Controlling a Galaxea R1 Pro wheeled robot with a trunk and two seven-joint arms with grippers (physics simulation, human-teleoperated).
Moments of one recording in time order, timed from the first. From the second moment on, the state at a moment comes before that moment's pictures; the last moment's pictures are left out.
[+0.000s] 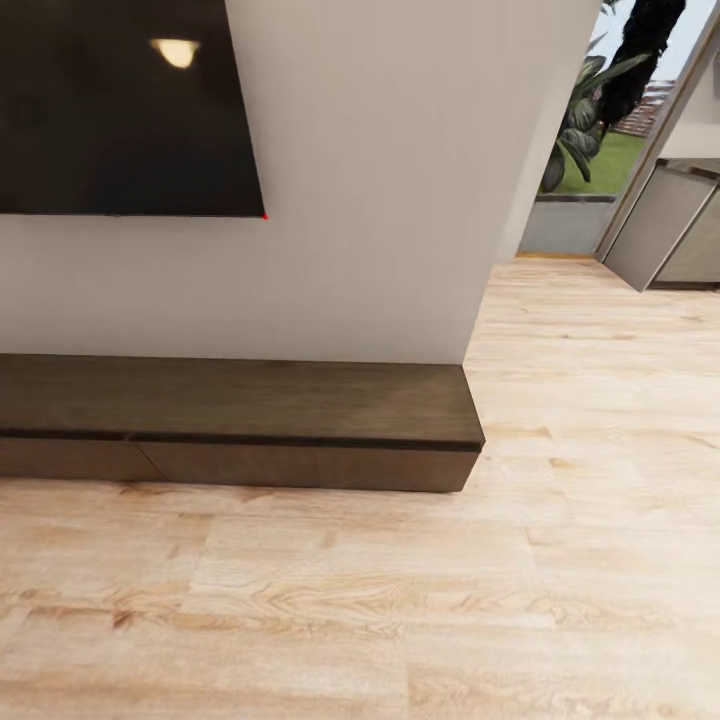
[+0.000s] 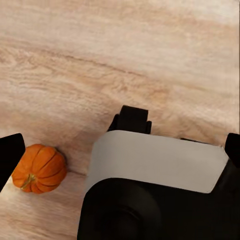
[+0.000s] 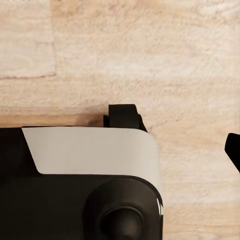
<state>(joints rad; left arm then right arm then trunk) -0.40 -0.01 -1.56 -0.09 1.71 -0.09 0.27 -0.39 0.03 0.40 0.04 -0.40 -0.11 -0.08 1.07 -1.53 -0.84</state>
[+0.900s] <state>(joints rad) -1.12 -0.10 -1.55 -0.37 1.72 0.14 -0.52 -0.39 0.03 0.40 0.04 -0.40 -0.11 -0.08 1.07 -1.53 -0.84</state>
